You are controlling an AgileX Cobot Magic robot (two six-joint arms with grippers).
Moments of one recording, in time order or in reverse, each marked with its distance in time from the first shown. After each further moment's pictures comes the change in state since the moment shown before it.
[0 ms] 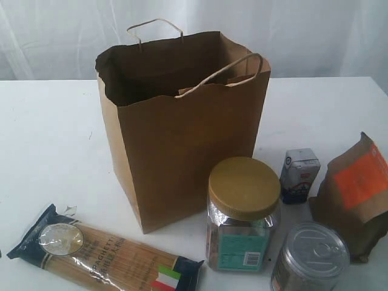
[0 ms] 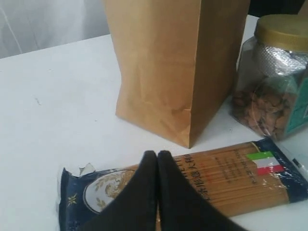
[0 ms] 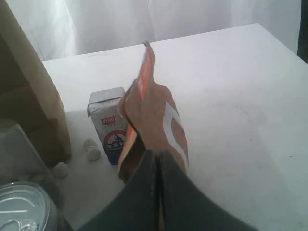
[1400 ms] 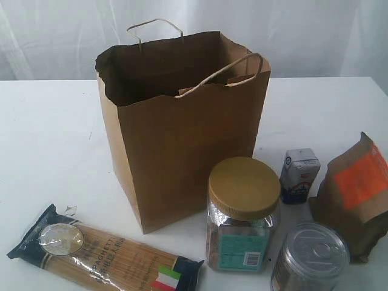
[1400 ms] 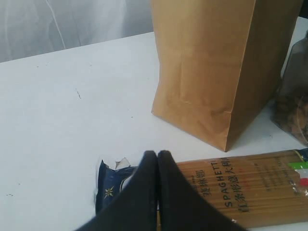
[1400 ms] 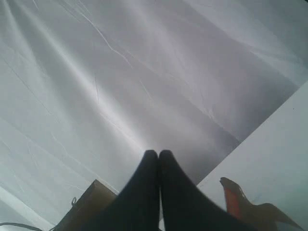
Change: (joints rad) left arm 0.123 0.000 0.000 0.019 0.000 -0.002; right arm 0.000 0.000 0.004 0.284 -0.486 0.385
